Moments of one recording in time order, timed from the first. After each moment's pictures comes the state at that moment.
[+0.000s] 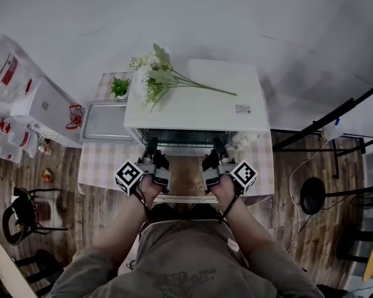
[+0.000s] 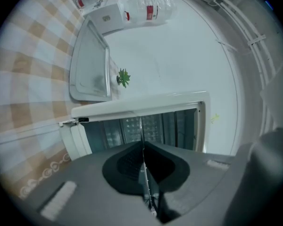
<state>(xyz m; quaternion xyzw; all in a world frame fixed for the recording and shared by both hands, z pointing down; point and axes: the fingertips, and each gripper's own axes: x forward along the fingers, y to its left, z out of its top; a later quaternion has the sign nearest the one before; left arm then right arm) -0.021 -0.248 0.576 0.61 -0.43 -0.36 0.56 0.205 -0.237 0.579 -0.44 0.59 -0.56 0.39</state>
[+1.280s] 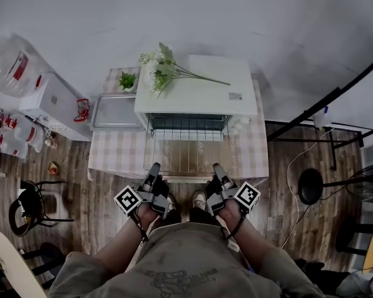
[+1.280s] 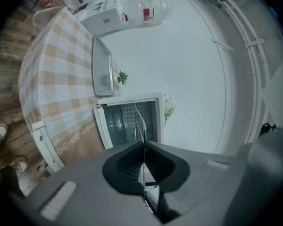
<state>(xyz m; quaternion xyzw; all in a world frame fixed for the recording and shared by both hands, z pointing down) -0.021 -0.090 0.522 0.62 -0.37 -0.35 0.59 0.192 -0.076 0.553 -0.43 0.59 -0.61 0.33</state>
